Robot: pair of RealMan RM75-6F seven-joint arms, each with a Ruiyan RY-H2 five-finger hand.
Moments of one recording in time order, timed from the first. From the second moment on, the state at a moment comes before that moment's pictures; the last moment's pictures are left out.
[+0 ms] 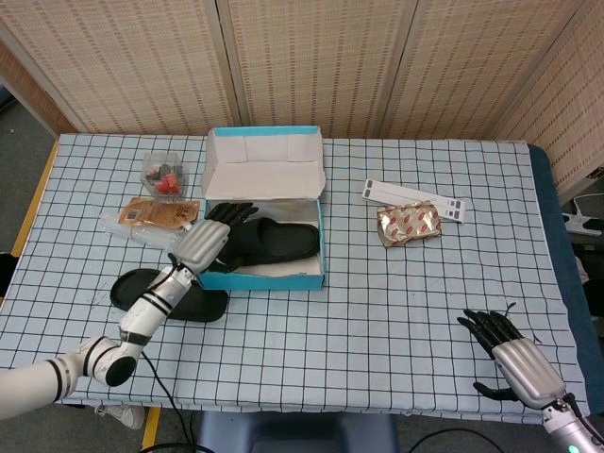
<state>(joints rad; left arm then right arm) -0.81 -1.36 -0.23 -1.53 1.24 0.90 -0.03 0.14 -0.98 -0.16 -1.67 -1.75 1.33 0.13</state>
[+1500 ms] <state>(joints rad) -0.57 -1.42 -0.02 -1.29 1.25 0.89 0.06 0.15 -0.98 -0.17 -1.67 -1.77 1.32 0.13</state>
